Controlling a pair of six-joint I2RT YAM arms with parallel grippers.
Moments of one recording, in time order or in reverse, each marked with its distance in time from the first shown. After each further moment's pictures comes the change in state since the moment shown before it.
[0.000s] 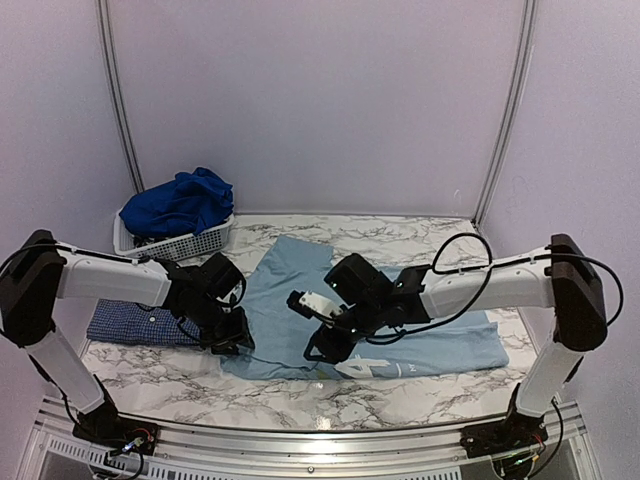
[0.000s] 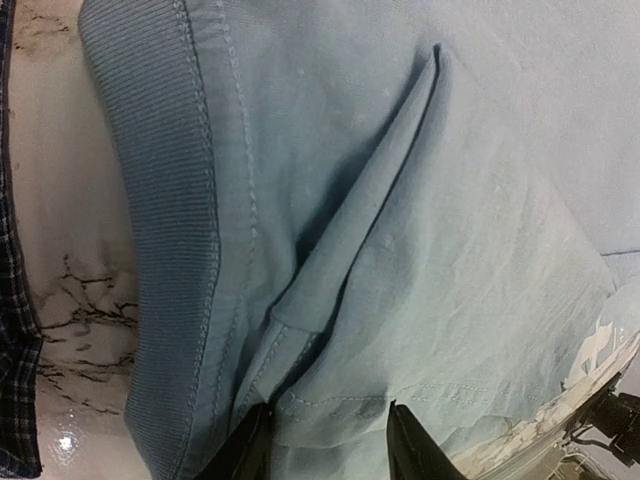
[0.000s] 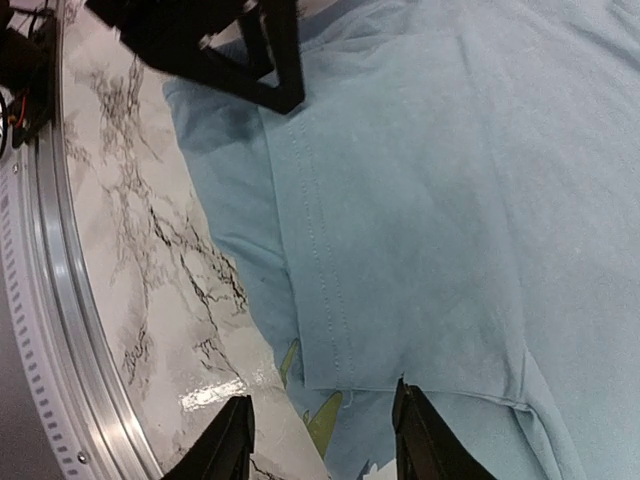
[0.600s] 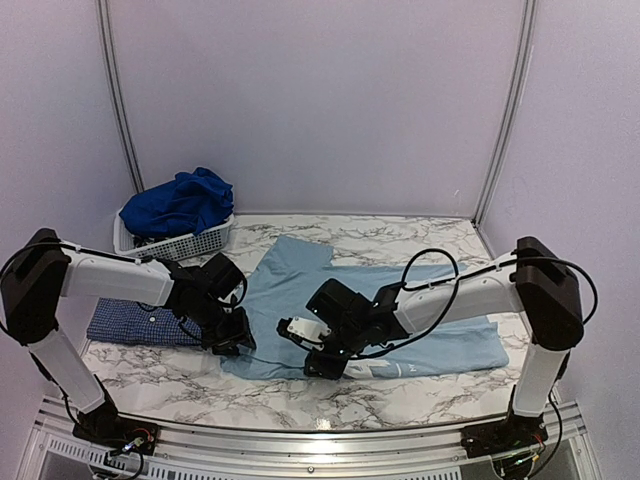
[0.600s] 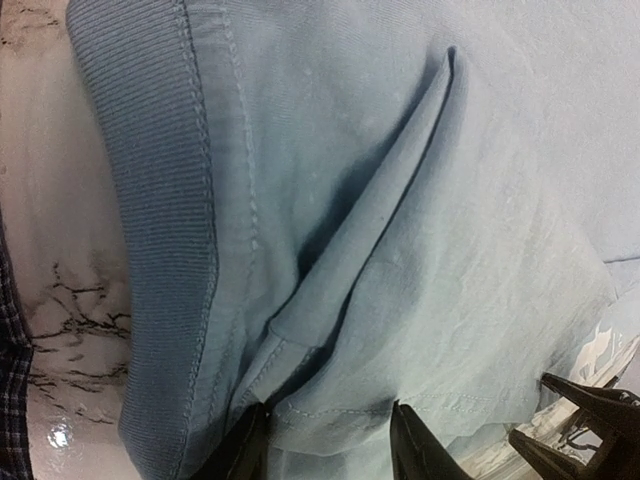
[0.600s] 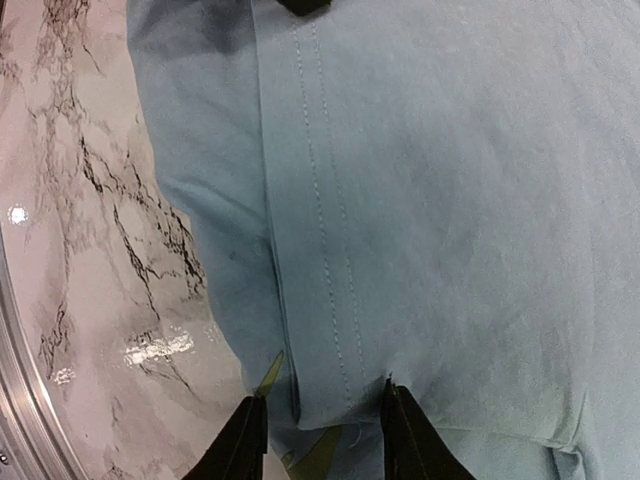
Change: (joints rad) left arm 0.005 0.023 0.006 0.008 0.010 -0.015; right arm 0.075 0.143 0.015 -0.004 0.102 -0.115
